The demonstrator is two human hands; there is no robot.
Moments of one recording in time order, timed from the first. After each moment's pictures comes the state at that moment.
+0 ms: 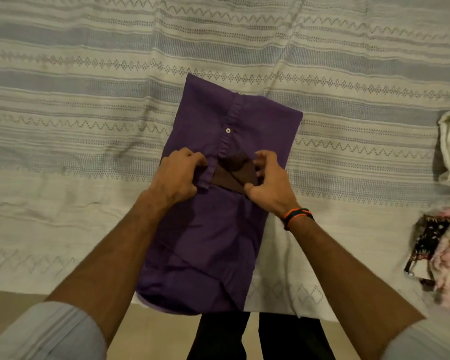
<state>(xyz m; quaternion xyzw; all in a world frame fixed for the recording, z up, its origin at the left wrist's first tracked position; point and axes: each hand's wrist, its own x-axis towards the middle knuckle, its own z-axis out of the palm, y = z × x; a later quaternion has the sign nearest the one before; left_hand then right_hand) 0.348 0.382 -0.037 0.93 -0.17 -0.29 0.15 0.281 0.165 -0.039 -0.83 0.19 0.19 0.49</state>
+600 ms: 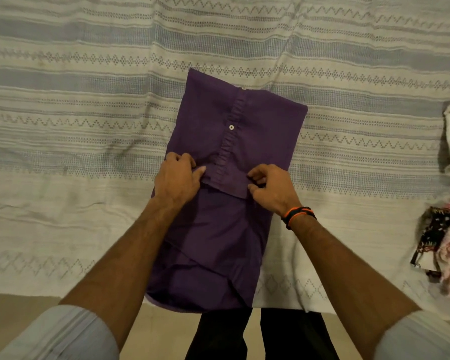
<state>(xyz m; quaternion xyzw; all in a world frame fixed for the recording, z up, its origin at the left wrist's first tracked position) 0.330 0.386 -0.053 0.96 0.00 -0.26 0.15 0.274 0.170 -0.060 -0.88 0.16 0.23 0.37</state>
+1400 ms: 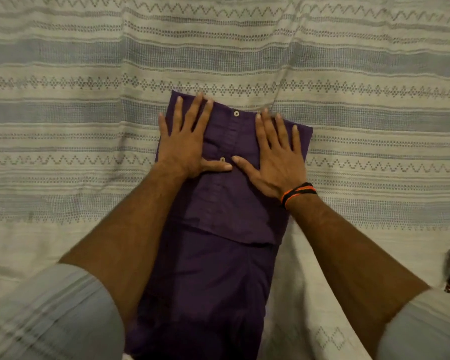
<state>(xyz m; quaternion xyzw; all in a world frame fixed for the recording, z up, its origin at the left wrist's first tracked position) 0.459 0.336 -0.107 0.95 -0.20 -0.23 0.07 0.377 0.138 -0.117 -0.99 0.03 0.12 0.11</state>
